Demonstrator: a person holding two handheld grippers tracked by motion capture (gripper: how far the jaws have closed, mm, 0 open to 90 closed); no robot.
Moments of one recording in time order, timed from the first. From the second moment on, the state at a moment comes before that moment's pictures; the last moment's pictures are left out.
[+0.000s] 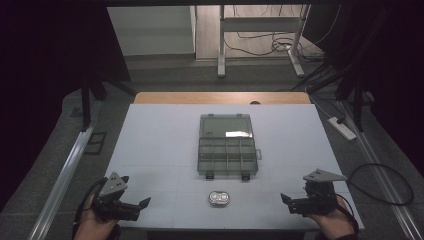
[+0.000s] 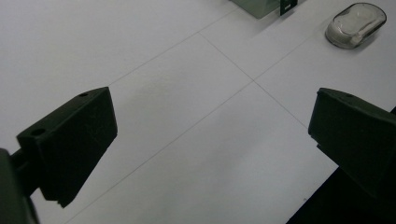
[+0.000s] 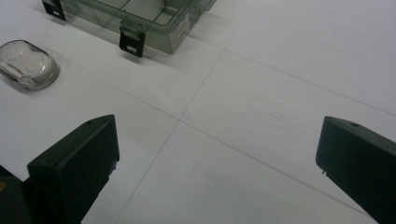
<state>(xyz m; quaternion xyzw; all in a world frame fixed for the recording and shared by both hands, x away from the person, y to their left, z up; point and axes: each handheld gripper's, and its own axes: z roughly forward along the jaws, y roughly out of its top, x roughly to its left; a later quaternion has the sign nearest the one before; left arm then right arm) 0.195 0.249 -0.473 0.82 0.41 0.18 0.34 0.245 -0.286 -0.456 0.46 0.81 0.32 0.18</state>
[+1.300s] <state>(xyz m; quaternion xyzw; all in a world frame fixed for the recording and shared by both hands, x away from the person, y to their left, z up) 0.197 0.251 -0.474 0.82 0.41 0.15 0.36 0.260 -0.239 -0.454 0.34 0.86 0.37 0.10</state>
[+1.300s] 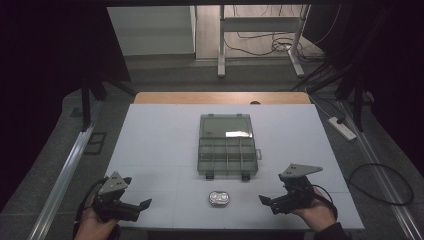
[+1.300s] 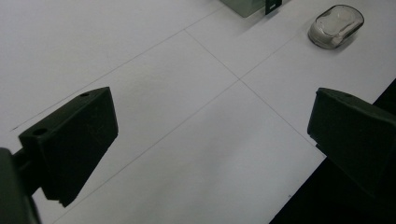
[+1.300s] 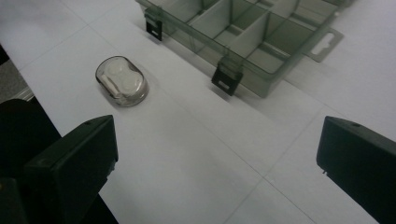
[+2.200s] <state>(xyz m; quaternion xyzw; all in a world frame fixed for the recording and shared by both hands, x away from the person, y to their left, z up) 0.198 0.252 -0.475 0.82 0.42 0.15 0.36 0.272 -0.191 -0.459 0.28 0.89 0.36 0.08</state>
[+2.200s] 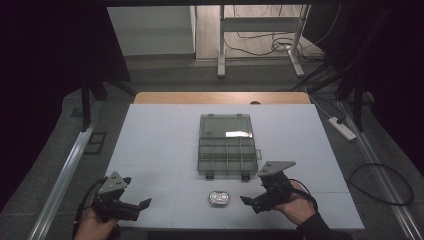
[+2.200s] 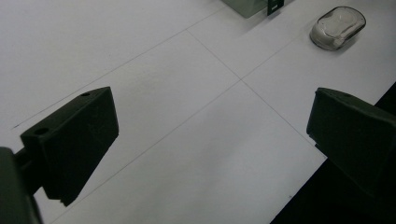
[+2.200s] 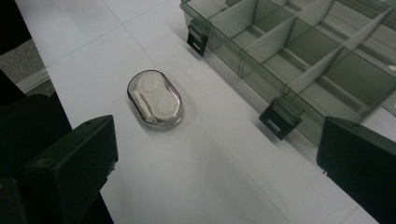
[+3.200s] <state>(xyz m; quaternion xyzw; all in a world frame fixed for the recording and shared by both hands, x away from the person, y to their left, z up) 0.197 0.252 -0.474 0.82 0.42 0.15 0.36 0.279 -0.149 -0.470 0.24 0.91 0.33 0.05</state>
